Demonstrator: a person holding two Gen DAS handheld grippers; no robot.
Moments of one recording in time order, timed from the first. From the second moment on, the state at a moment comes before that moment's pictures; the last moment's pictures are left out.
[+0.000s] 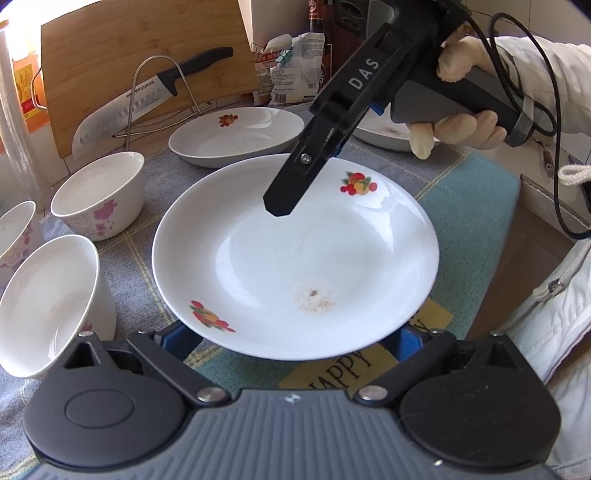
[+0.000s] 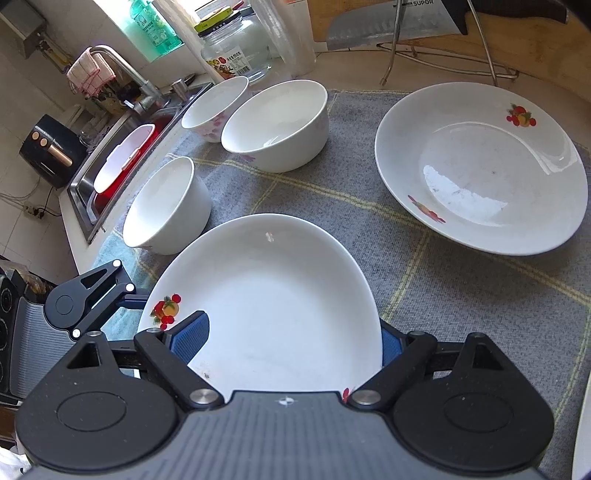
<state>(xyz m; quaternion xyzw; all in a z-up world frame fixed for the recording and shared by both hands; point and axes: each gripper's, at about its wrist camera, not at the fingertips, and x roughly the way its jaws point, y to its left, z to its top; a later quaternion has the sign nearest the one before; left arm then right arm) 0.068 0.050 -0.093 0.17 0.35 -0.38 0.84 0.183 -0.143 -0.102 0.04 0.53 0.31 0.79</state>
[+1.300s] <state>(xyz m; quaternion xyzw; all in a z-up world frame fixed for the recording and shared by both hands) 0.115 -0.080 -0.081 0.21 0.32 -0.46 0.80 0.158 -0.305 -0.059 0.08 0.48 0.21 0.85</state>
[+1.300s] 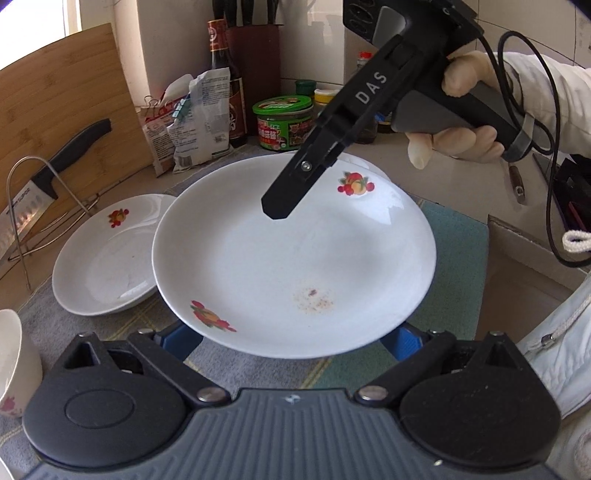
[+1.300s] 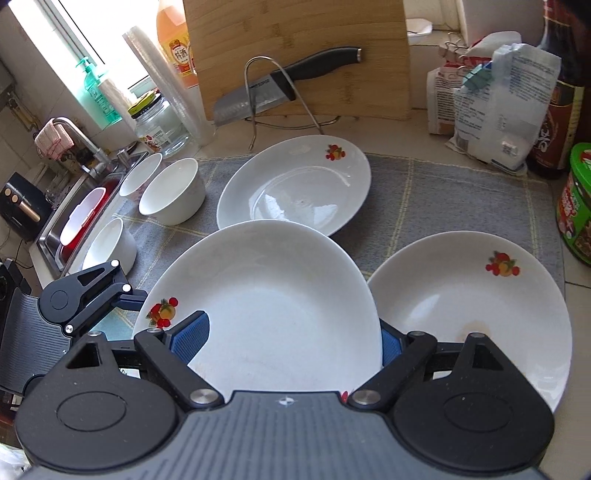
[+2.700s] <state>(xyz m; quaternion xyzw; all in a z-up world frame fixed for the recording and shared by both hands) 0.154 -0.185 -0.099 0.21 0.35 -0.50 0.76 0.169 -0.410 -0.089 0.11 0.49 0.14 0.85</state>
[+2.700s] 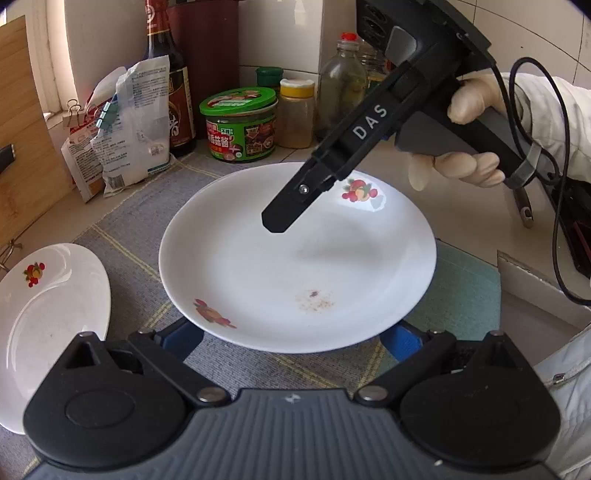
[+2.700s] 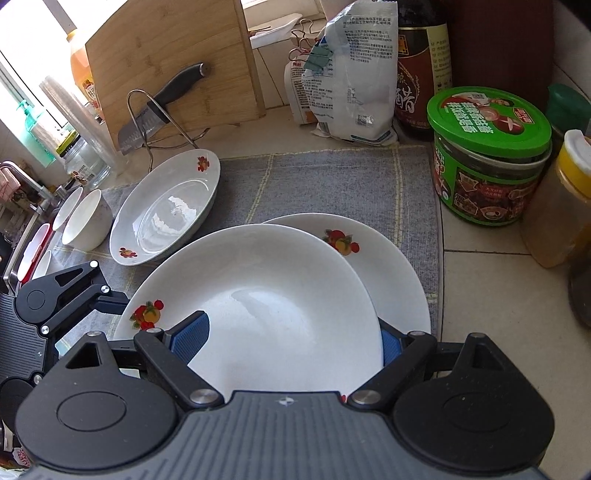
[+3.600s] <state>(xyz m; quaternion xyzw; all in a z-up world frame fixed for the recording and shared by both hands) 0.170 -0.195 -0.106 0.23 0.35 -0.50 0.75 0.163 -0.425 -0.092 0.13 0.50 0.11 0.85</state>
